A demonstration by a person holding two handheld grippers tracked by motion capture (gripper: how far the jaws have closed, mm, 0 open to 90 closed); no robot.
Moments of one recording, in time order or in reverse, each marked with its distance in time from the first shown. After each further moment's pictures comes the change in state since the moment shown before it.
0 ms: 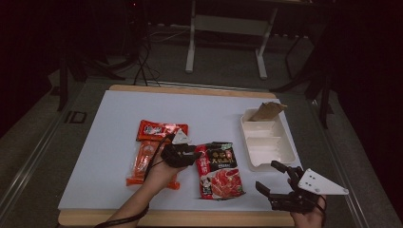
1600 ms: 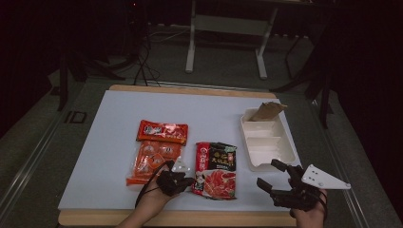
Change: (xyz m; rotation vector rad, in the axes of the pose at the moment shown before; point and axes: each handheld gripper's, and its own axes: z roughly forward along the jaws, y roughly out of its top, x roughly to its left) left arm -0.041 -0.061 -0.010 0.184 -0.062 0.028; right arm -0.008 0.001 0.000 -0.012 0.022 0.096
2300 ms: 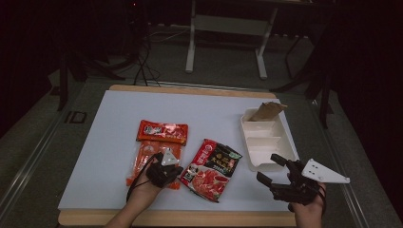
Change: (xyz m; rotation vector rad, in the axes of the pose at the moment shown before) left arm 0.031 -0.003 -0.012 -0.022 0.140 0.007; right arm -0.009 0.007 0.007 -0.029 0.006 0.013
